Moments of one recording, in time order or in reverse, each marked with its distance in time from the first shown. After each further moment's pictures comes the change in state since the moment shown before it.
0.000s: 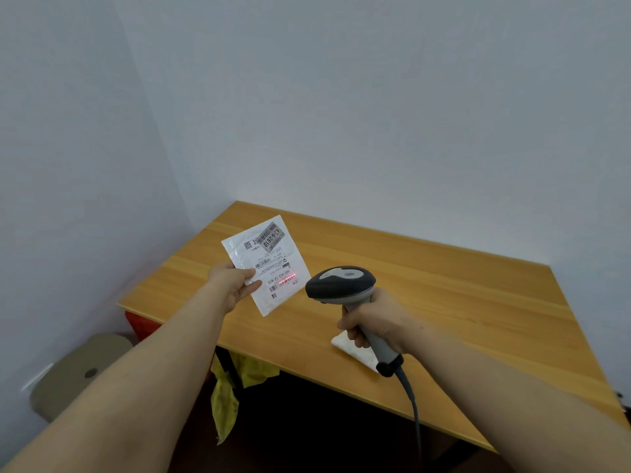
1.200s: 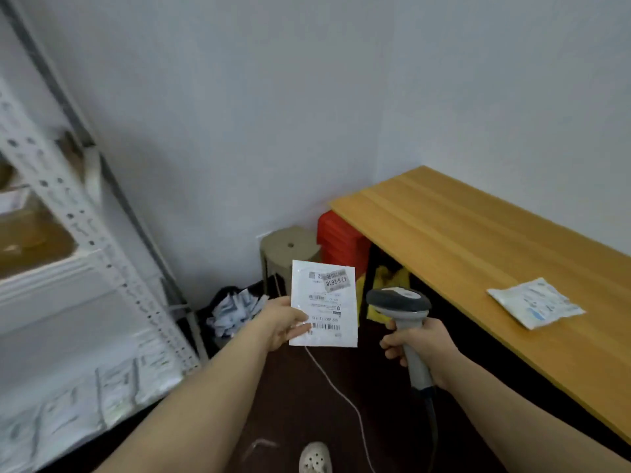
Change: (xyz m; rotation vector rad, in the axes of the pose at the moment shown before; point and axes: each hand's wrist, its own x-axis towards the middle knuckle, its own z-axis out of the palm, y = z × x) left_hand -0.283 -0.196 -0.273 -0.170 0.279 -0.162; right_hand -0.170 0.099 0.219 -0.001 -0.251 -0.019
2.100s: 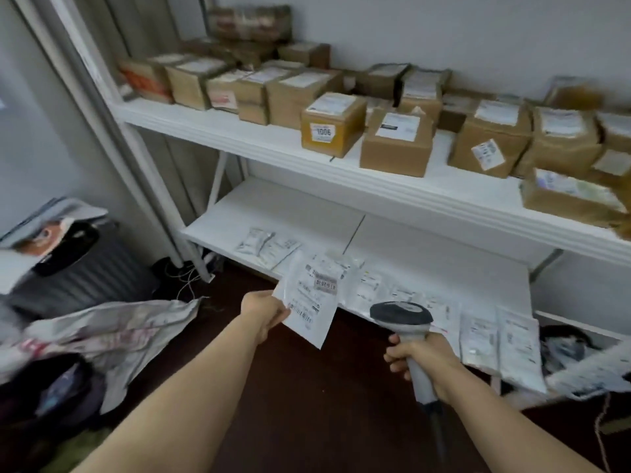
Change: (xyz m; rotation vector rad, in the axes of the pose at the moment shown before) left_hand -0.364 -0.274 -0.743 -0.794 1.034 0.062; right_hand -0.309 0.105 0.697 -0.574 -0.865 -0.015
